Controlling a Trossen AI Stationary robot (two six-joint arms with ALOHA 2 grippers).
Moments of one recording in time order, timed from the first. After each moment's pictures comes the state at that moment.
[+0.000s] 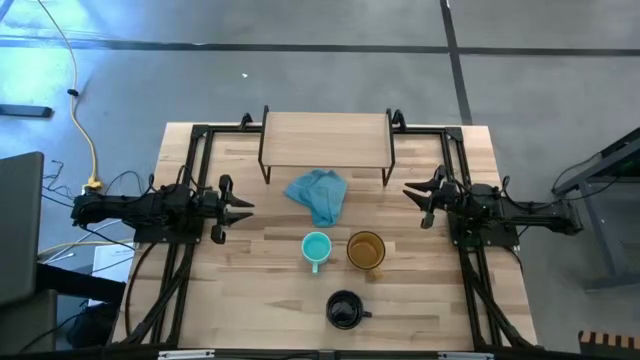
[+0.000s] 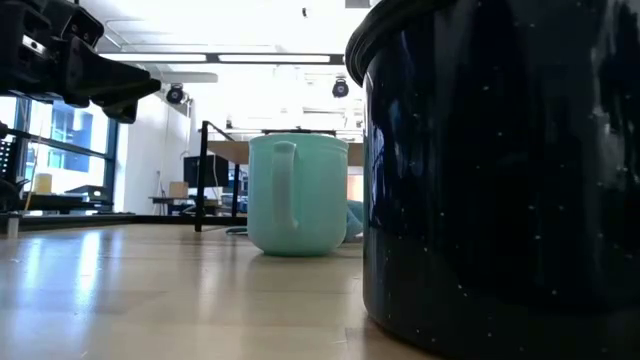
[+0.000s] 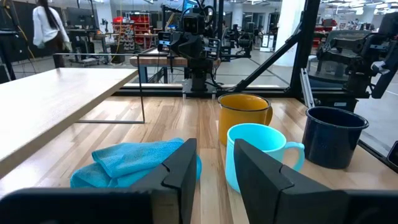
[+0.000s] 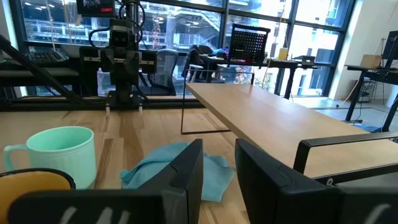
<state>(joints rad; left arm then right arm) 0.09 0.05 0.02 0.00 -0.02 -0.01 -0.04 0.01 0.01 0.05 0.27 -0.11</state>
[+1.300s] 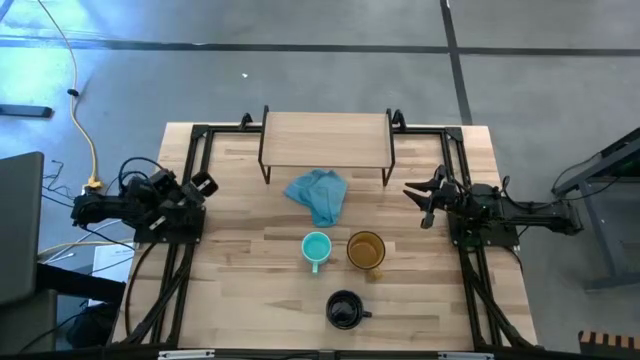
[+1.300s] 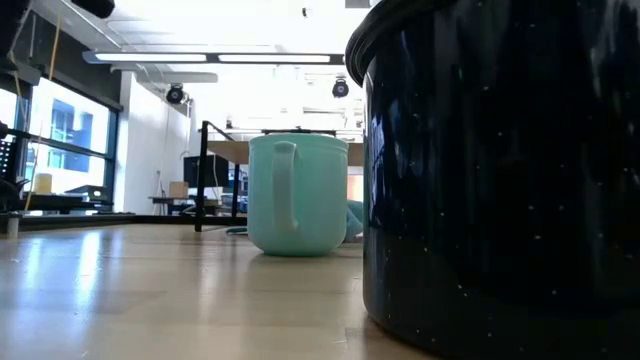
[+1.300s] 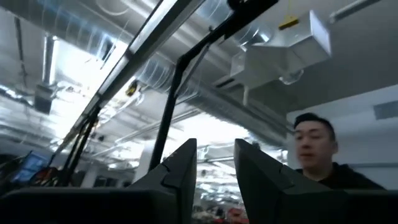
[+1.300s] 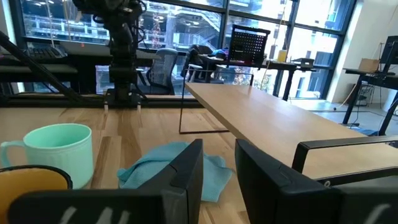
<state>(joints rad) 0.09 0.05 0.02 0.89 0.32 -0.59 -0.04 0.01 0.01 0.06 0.27 -0.14</state>
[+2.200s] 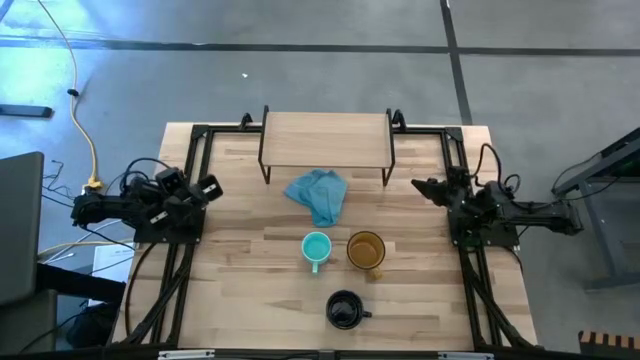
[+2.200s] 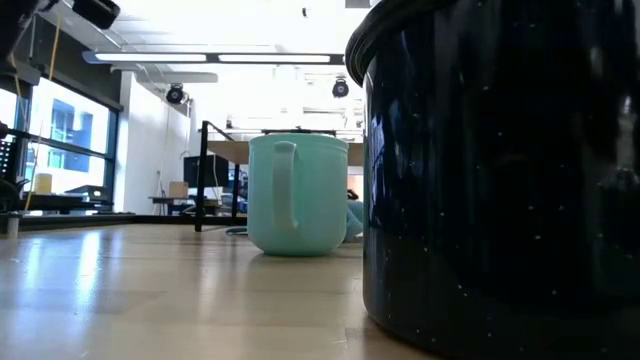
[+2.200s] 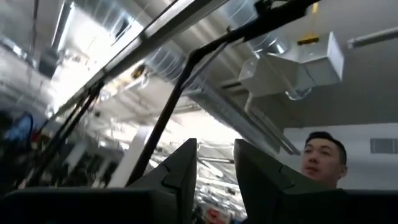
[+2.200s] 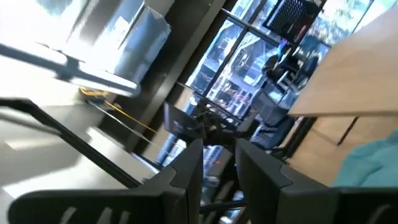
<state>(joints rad) 0.09 0.06 0.02 0.82 0.28 -0.77 -0.04 0.01 0.01 0.35 0.19 1.00</state>
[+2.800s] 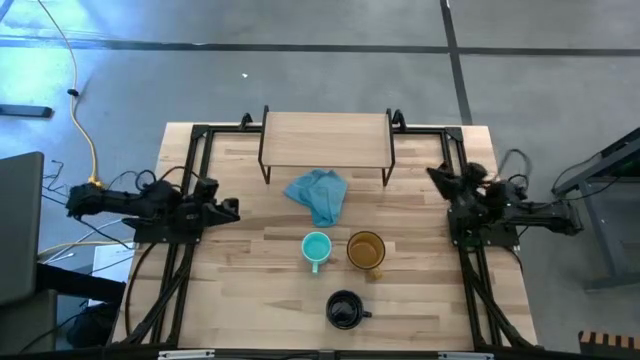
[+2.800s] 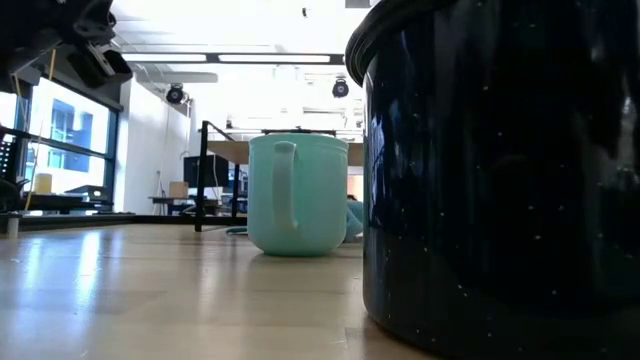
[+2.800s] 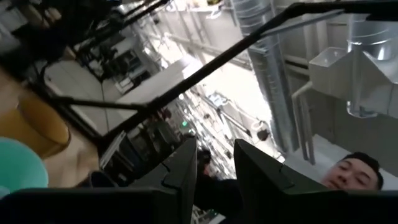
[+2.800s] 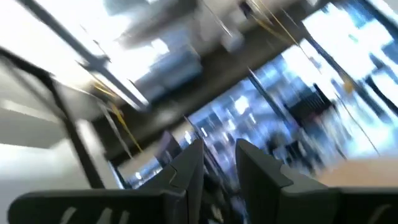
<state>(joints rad) 0.00 0.20 0.02 0.54 0.20 -1.08 -0.04 0.01 0.01 0.61 0.22 0.50</state>
